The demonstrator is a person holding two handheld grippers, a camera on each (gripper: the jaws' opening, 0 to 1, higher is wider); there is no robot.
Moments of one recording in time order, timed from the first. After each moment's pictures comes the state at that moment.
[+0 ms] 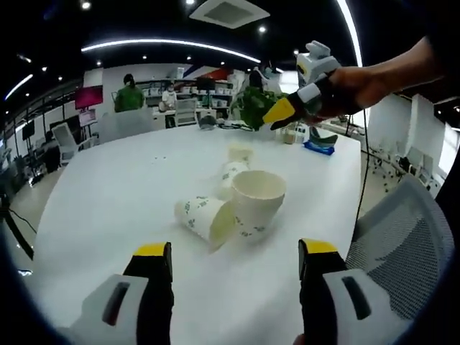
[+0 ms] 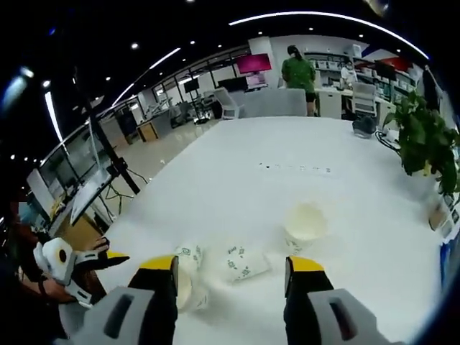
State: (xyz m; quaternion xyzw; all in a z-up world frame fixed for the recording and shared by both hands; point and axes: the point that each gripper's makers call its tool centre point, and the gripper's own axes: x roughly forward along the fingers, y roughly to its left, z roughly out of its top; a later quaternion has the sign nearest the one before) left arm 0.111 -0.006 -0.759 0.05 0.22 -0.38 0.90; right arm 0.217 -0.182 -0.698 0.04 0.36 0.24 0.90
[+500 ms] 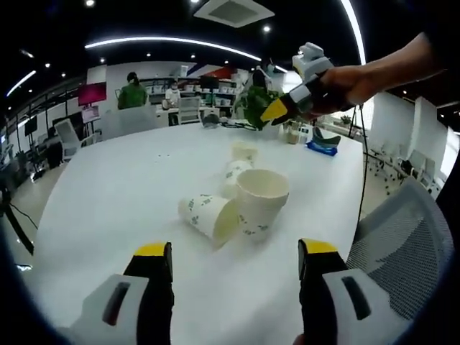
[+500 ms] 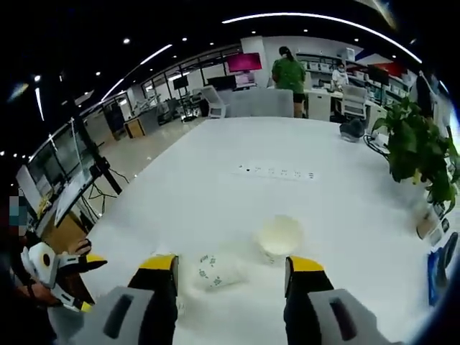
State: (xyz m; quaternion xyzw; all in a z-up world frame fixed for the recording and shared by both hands) left arm 0.112 -0.002 -0.760 0.04 0.23 -0.37 0.90; right arm 0.244 -0.210 -0.701 0.01 0.37 0.20 0.91
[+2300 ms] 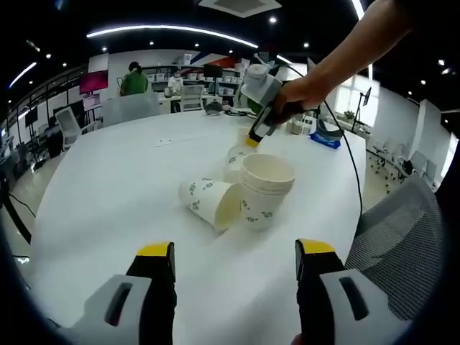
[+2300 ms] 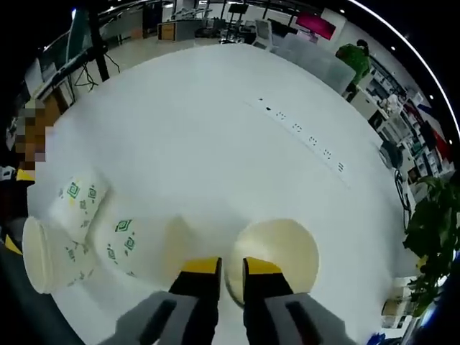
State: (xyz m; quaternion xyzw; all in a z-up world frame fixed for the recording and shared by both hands) left arm 0.113 0.003 -0.780 0.04 0.26 -0.36 0.89; right arm 0.299 -0.216 -0.804 -0.24 0.49 0.24 0.80
